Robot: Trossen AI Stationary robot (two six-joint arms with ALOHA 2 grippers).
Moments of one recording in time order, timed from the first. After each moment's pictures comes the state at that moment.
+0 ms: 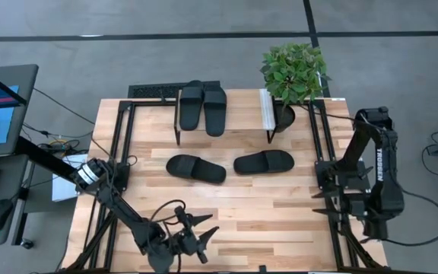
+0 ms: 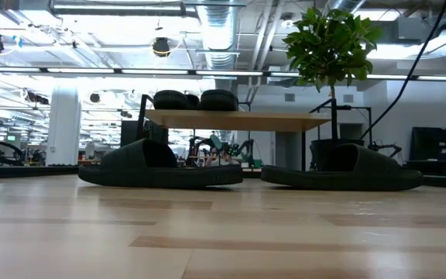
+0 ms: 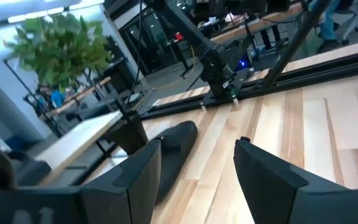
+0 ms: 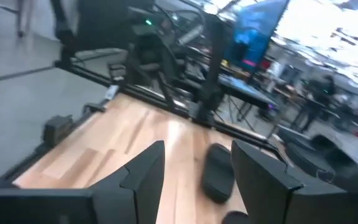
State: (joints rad) left arm -0.82 1.95 1.15 0.68 -1.33 0.28; right arm 1.62 1.20 0.76 -1.36 1.52 1.39
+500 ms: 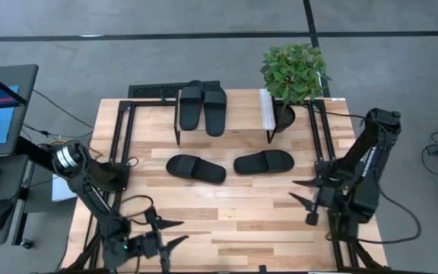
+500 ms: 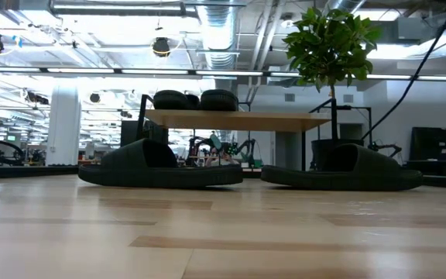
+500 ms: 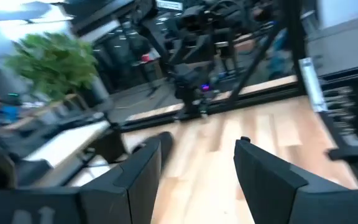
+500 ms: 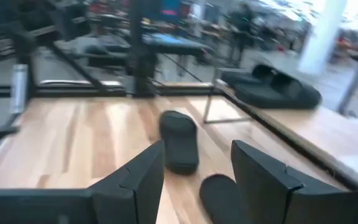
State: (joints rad) left arm -1.03 1.69 0.88 0.78 -1.36 0.27; right arm 1.20 1.21 0.76 -1.00 1.44 1.29
